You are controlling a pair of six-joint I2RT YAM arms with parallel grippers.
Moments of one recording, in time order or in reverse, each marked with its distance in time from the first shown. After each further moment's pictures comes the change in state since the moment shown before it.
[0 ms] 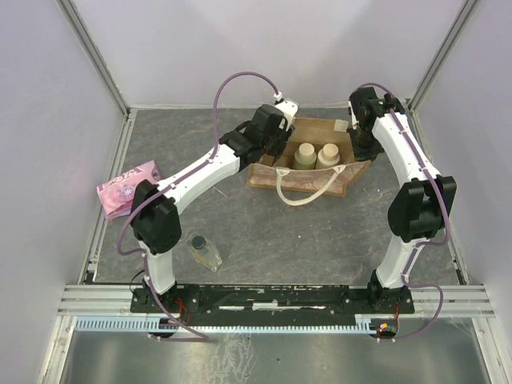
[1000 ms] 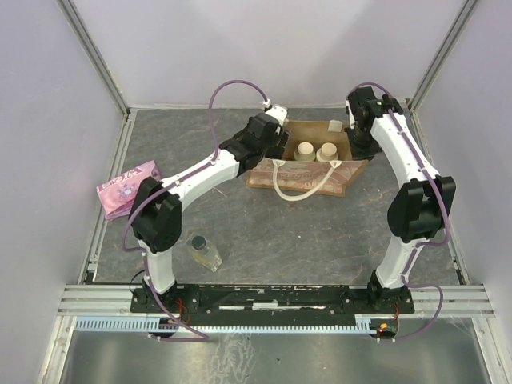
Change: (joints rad) left arm 0.039 0.017 -0.129 0.107 -0.123 -0.078; right arm 0.004 -0.002 -0.004 0.016 -0.011 0.000
